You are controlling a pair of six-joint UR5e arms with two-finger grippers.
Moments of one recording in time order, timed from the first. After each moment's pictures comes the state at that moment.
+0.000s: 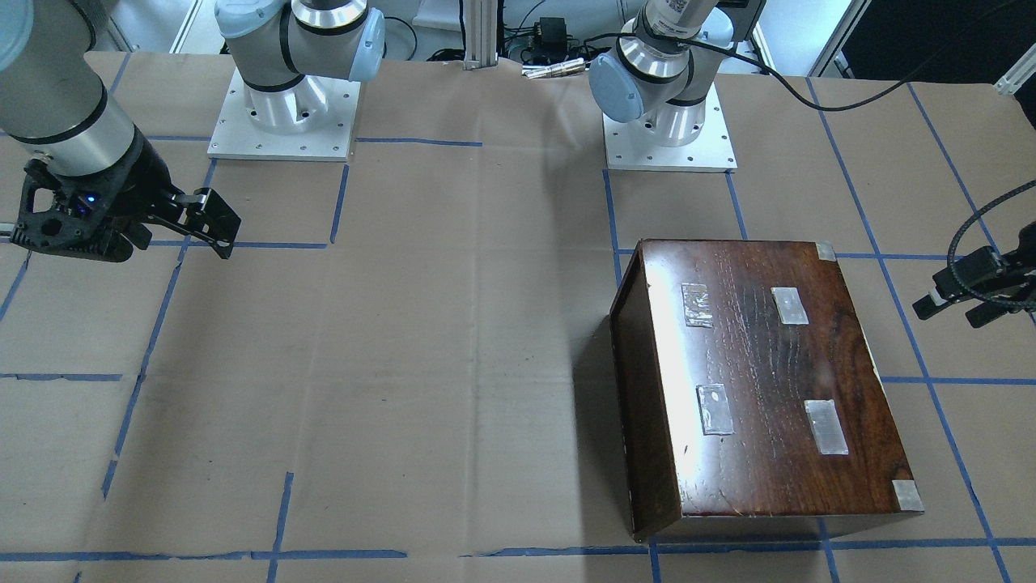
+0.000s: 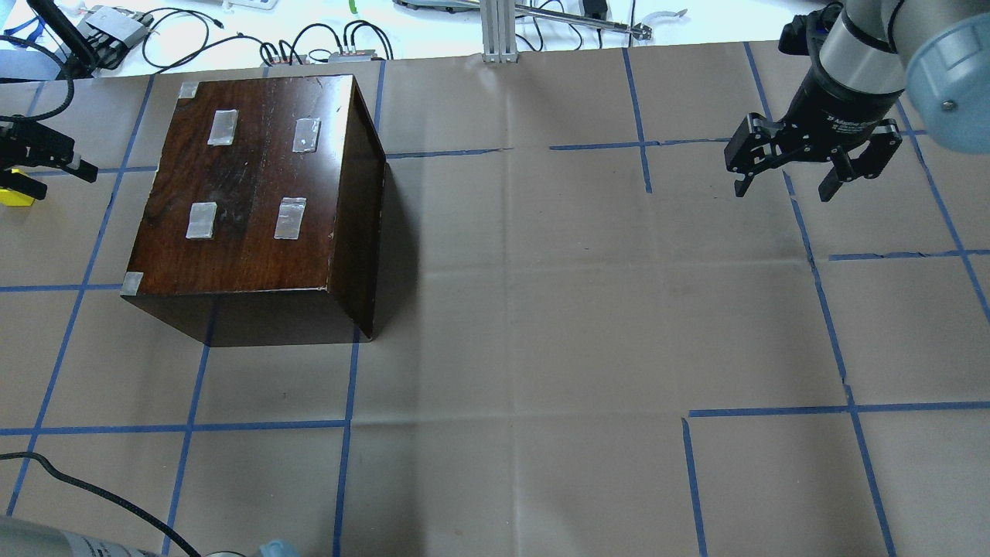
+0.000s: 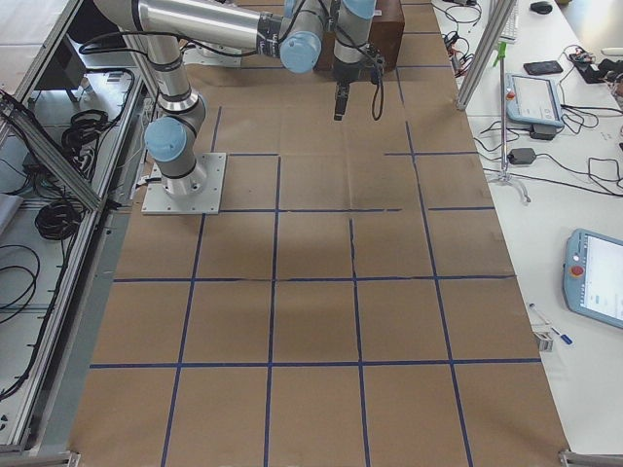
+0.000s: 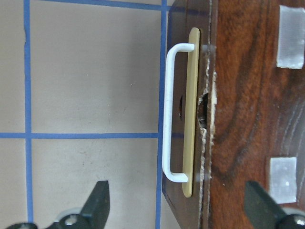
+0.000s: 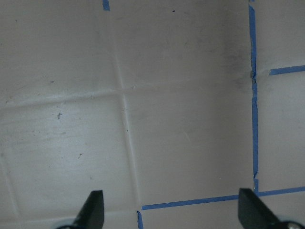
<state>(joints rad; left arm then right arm) -0.93 -1.84 -1.48 -1.51 1.27 0.62 1.43 -1.52 1.65 -1.63 -1.57 -0.03</state>
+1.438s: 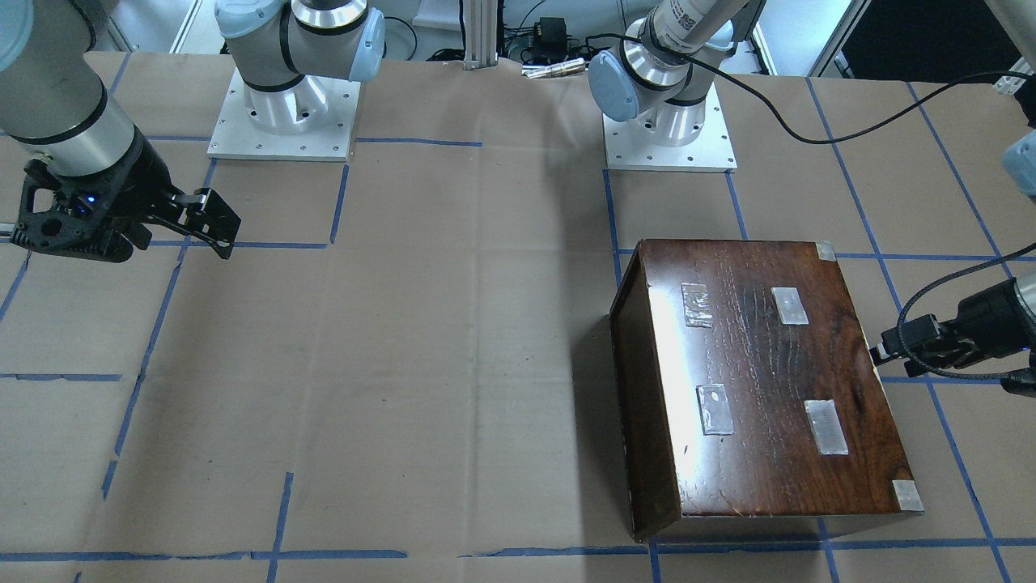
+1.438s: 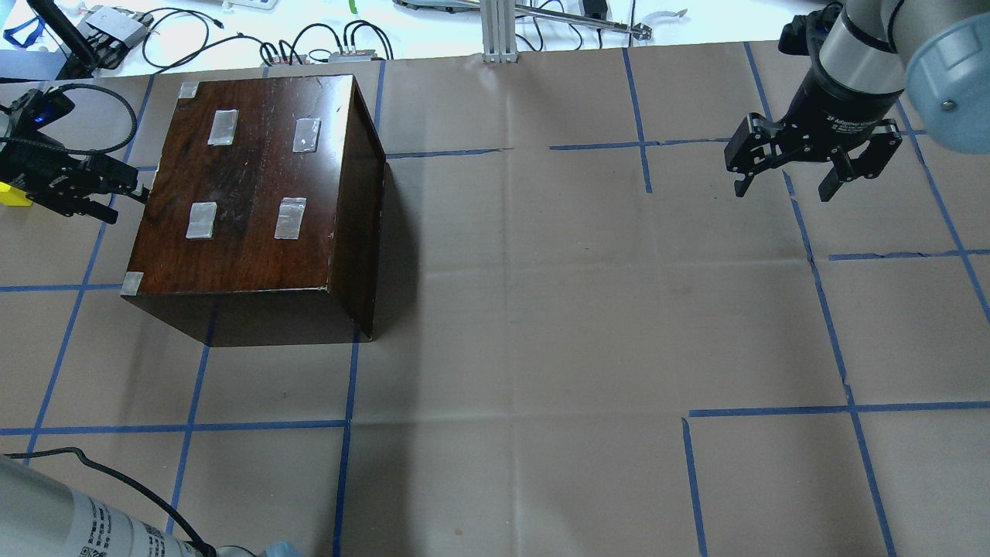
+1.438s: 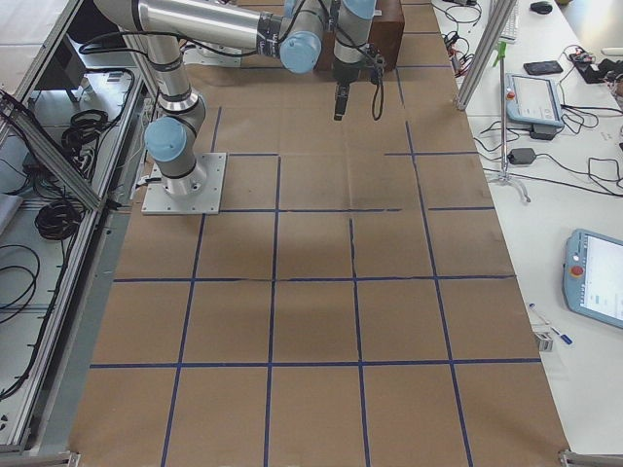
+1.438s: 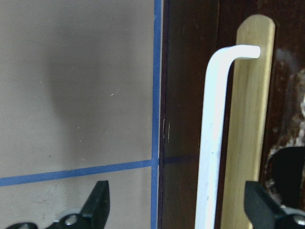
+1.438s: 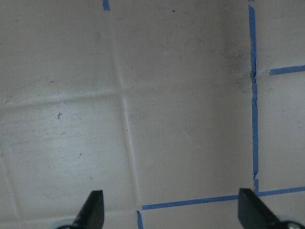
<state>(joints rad) -0.95 -1.98 -1.52 -1.45 1.24 0.63 1.43 -1.52 1.65 -1.63 -1.57 -0.03</state>
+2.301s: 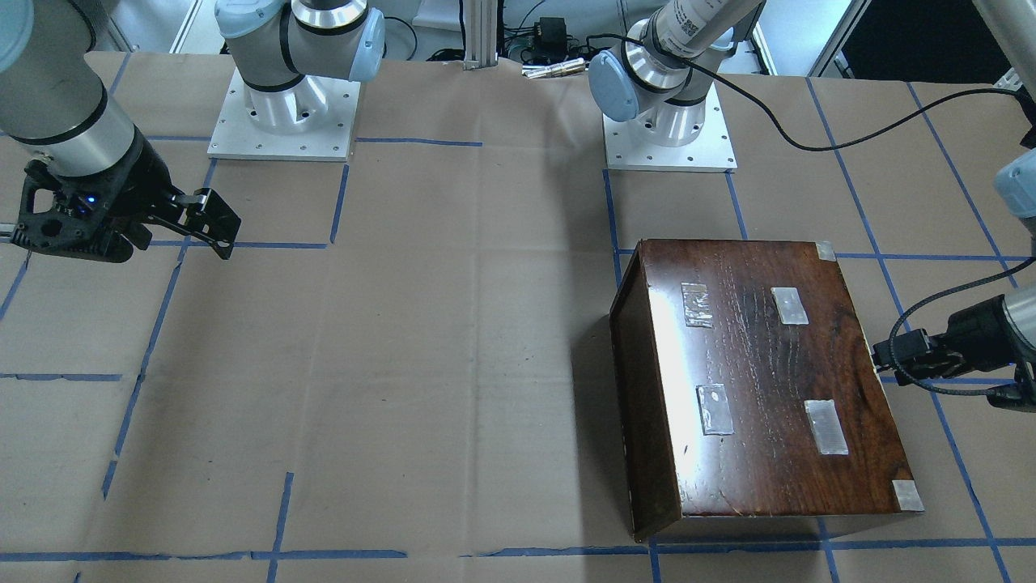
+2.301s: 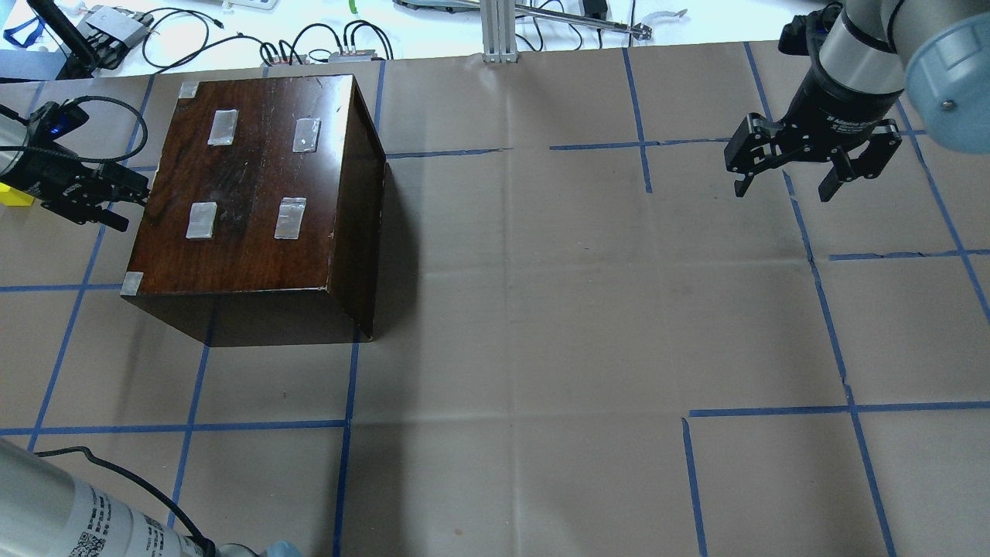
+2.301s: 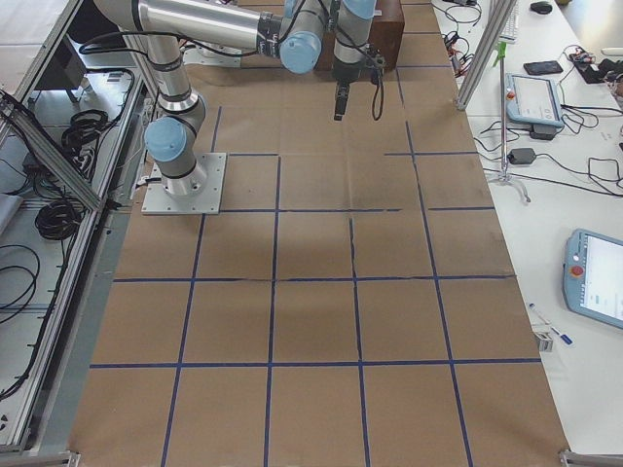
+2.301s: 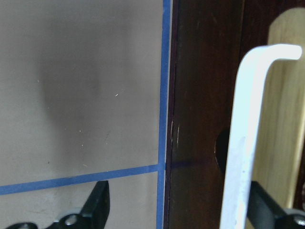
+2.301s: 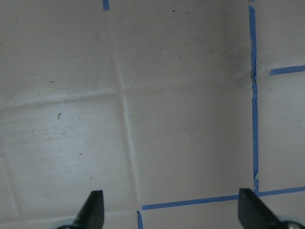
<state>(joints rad) -0.95 -2.02 -1.51 -1.43 1.25 0.63 1.43 -1.52 1.65 -1.63 -1.57 -0.03</state>
